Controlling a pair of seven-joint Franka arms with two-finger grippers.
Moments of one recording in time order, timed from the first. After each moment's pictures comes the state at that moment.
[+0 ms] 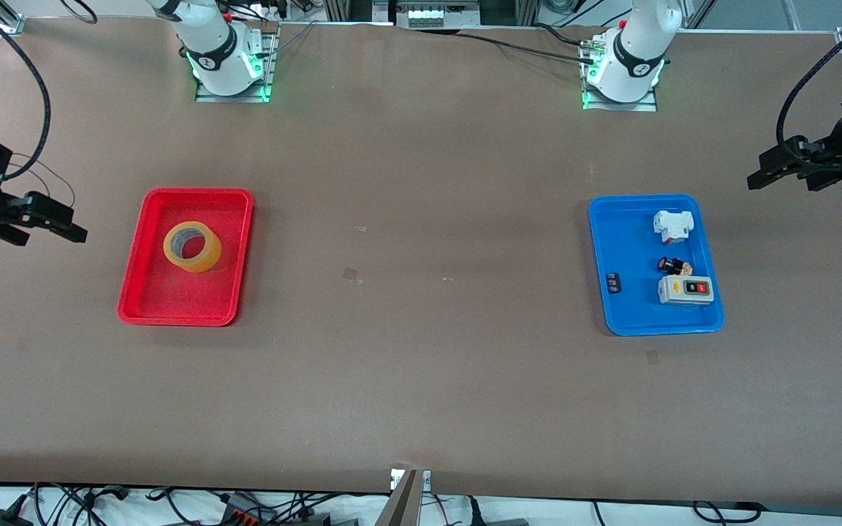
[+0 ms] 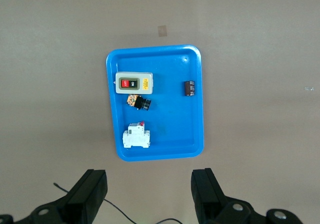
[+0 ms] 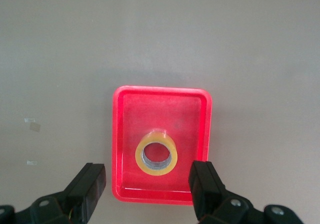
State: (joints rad) left arm 0.03 0.03 0.00 -1.56 -0.02 1.50 0.03; right arm -0.02 0.13 0.00 -1.56 0.02 1.72 -0.05
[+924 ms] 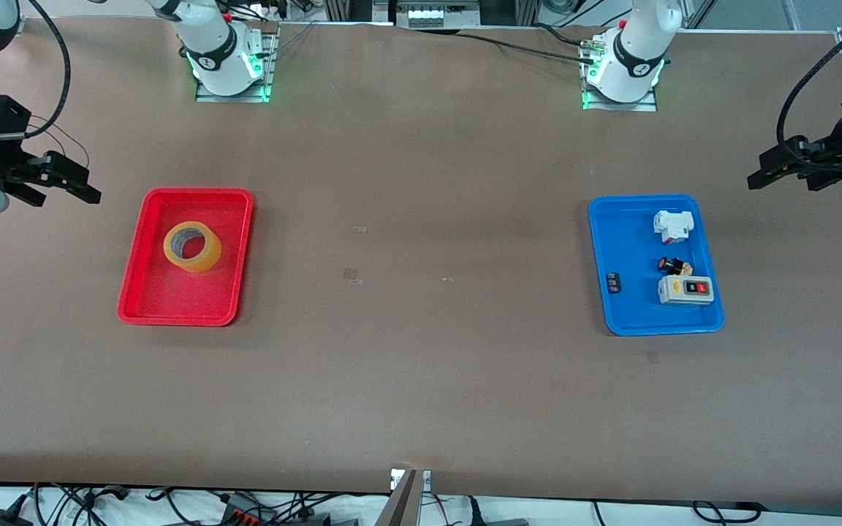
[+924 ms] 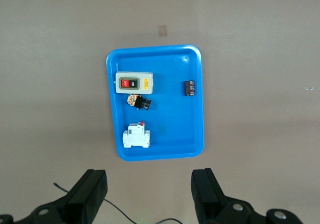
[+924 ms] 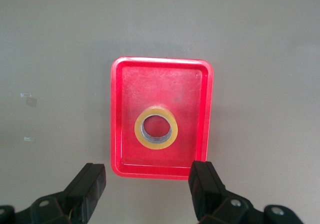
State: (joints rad) left arm 0.03 0.03 0.00 -1.56 -0.02 1.50 0.02; right arm -0.02 -0.01 -0.01 -1.73 0.01 1.71 -0.05
